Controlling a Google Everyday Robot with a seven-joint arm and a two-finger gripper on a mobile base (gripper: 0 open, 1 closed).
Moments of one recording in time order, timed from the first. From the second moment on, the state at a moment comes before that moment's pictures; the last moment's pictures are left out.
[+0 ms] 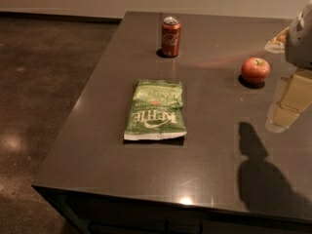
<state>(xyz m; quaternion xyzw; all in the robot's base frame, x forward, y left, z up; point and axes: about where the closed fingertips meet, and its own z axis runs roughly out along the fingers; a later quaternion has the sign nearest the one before) 0.438 -0.217 0.976 -0.60 0.78 -0.03 0.16</state>
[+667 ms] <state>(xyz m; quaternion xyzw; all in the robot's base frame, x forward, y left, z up) 0.481 -0.248 0.964 -0.55 0.82 -0.04 0.18</state>
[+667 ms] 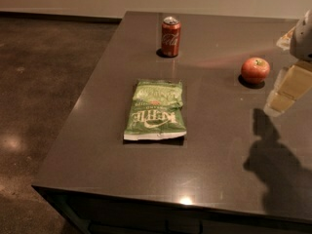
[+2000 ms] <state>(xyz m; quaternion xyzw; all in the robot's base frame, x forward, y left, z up) 0.619 -0.354 0.905 -0.37 0.90 0.00 0.25</state>
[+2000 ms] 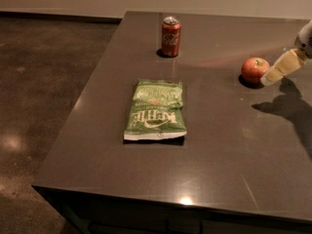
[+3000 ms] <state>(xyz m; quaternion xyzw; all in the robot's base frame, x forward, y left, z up) 0.658 -0.327 0.867 -0.34 0.90 0.06 0.28</state>
